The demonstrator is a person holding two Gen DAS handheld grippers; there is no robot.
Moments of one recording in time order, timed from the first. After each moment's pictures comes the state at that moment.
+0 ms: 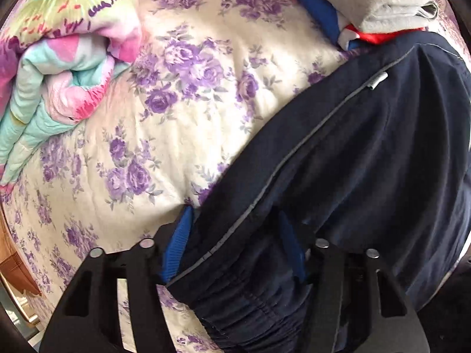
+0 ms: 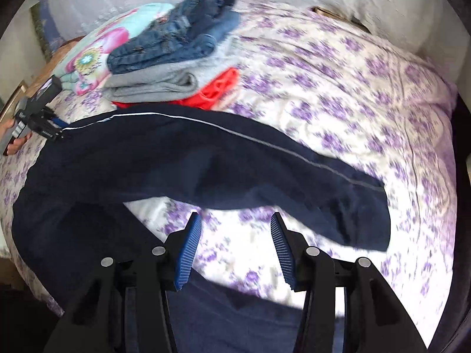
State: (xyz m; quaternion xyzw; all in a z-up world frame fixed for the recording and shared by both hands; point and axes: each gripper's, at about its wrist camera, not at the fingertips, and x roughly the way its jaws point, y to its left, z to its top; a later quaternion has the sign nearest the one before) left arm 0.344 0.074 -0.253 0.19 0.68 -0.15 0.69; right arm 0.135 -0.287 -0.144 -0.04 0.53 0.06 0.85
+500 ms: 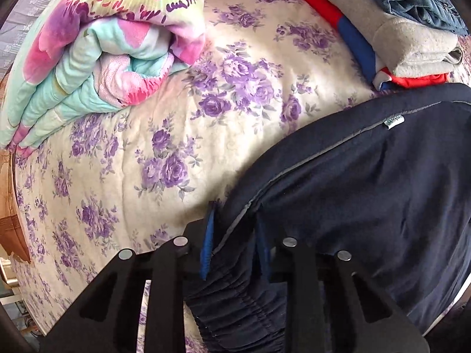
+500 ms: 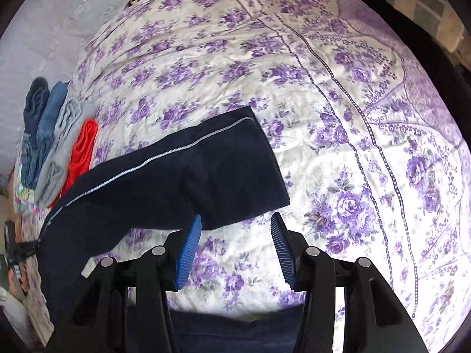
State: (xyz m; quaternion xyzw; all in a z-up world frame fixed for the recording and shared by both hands) left arm 0.351 0.082 -0.248 0.14 0.65 -0.07 0.75; right arm 0.145 -0.465 -0.203 0.22 0.55 -0.09 0.80
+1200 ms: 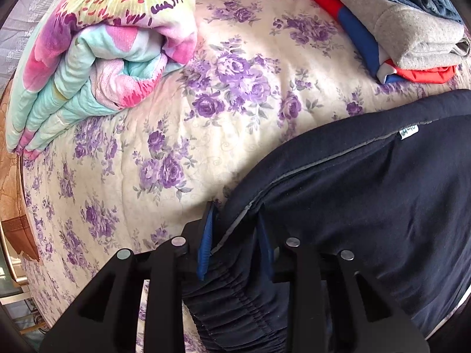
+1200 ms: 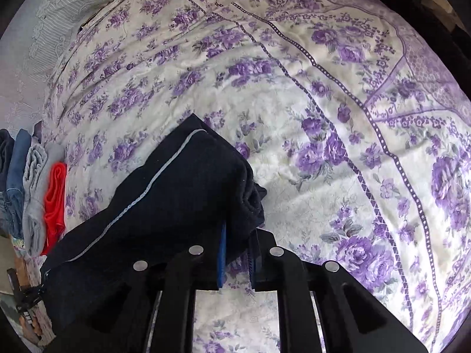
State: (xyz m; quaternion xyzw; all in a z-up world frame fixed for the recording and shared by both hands) left arm 0.343 0.086 -0.247 0.17 0.65 -0.06 0.74; right arm 0.177 -0.499 -0.252 0.28 0.51 -0.13 0.80
